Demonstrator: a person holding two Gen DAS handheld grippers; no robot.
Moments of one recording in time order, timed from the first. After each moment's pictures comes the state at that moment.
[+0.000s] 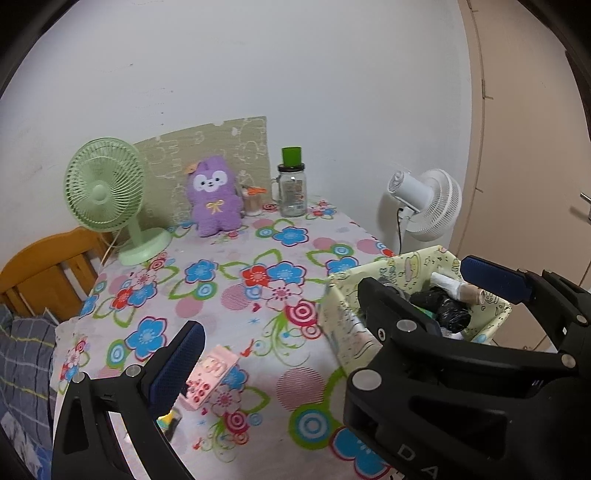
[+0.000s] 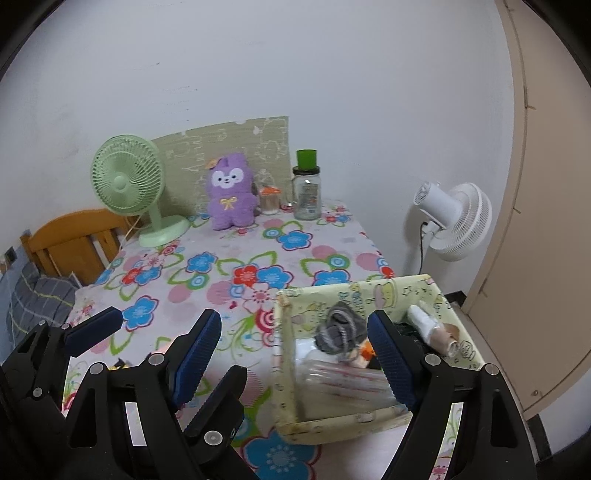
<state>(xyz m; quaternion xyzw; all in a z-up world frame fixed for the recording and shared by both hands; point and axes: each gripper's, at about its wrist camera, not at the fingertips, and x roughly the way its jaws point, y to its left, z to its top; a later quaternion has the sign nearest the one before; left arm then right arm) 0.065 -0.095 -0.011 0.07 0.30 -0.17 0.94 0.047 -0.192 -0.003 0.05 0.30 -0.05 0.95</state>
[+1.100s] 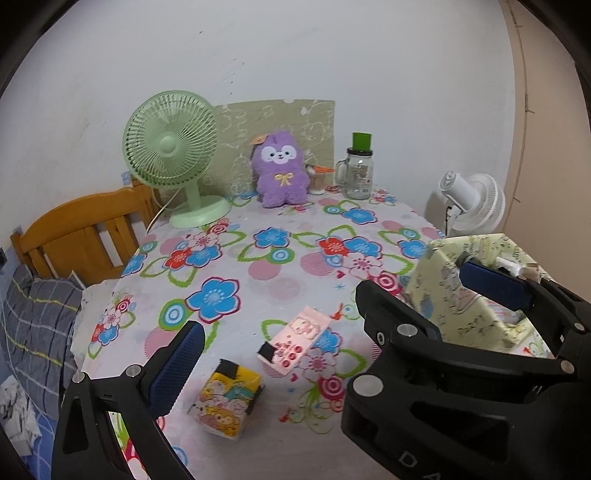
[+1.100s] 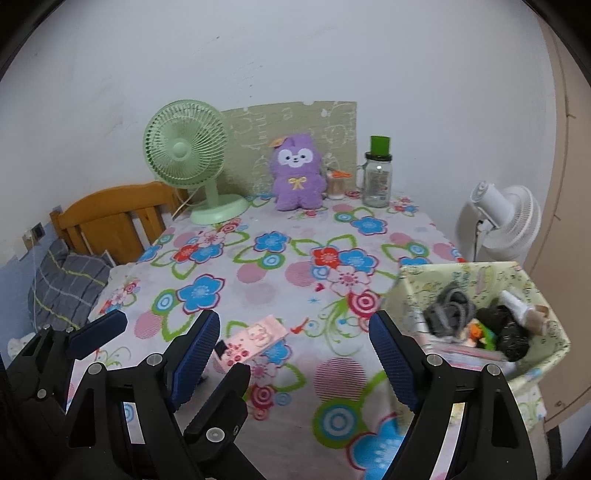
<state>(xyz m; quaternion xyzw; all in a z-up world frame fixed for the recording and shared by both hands) 0.073 0.005 -0.045 0.05 0.31 -0.10 0.94 0.068 -0.092 -0.036 0.04 0.31 0.03 0.95</state>
